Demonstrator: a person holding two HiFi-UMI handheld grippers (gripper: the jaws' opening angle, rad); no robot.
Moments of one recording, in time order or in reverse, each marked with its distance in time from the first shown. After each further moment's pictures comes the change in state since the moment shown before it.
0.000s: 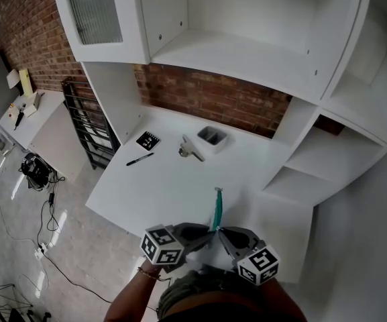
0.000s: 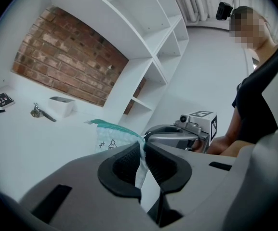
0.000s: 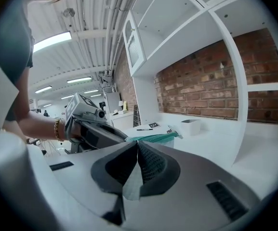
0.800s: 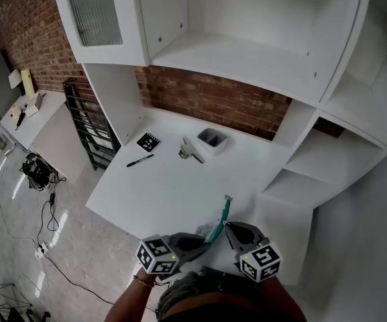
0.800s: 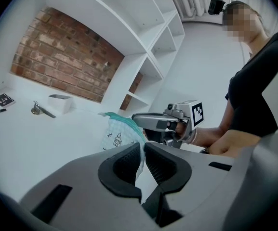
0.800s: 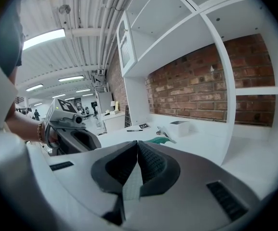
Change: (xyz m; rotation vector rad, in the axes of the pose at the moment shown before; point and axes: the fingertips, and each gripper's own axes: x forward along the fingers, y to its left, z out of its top) left arm -0.010 -0.018 -0.024 0.031 0.044 -0.007; right arm -0.004 -0.033 0.004 0.007 0.001 -0.102
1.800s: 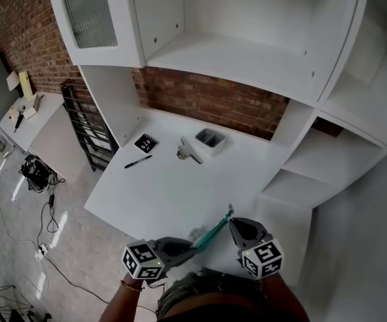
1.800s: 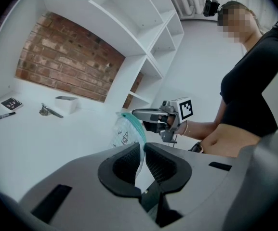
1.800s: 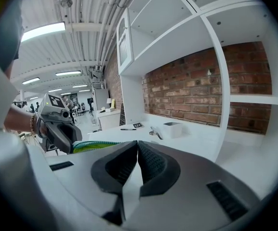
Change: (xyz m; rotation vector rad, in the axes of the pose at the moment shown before) left arm -0.033 -0.001 -0.007 0.013 0.029 0.026; right arm -0.001 -0.024 0.004 -0.043 0.019 -0.059
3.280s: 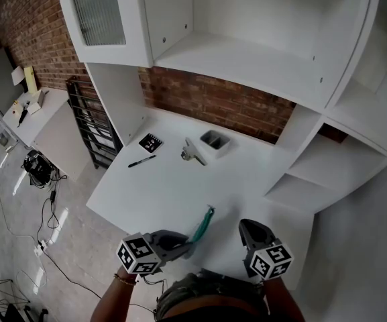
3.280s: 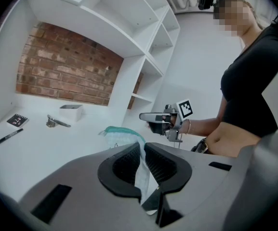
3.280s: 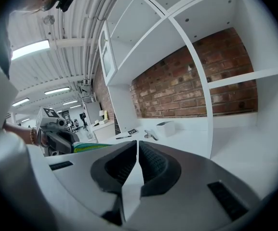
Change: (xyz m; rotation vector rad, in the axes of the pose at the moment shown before) left arm -0.017 0.020 0.013 0.088 0.041 0.054; right arm -0.010 -0.025 -0.005 0.199 -0.089 -0.051
